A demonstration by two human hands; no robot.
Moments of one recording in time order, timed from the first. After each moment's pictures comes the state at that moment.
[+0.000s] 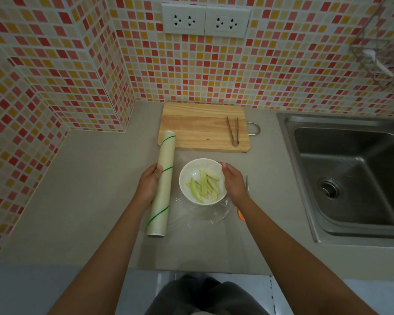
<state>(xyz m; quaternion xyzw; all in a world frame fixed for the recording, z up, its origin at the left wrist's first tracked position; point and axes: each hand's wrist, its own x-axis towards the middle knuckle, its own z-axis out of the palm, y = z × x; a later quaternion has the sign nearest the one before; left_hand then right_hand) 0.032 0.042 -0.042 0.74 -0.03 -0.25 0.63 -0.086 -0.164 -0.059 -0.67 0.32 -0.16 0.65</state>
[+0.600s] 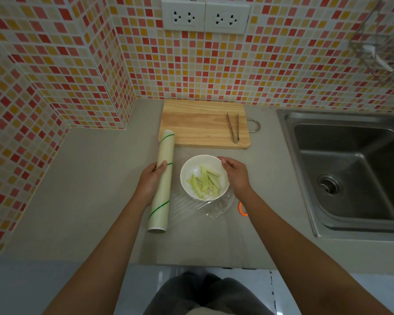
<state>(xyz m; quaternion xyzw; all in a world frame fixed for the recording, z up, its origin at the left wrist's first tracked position) 0.033 0.043 -0.042 0.75 -0.01 -0.27 0.61 -0.082 -0.171 -0.051 -0.67 0.36 -0.18 0.63</state>
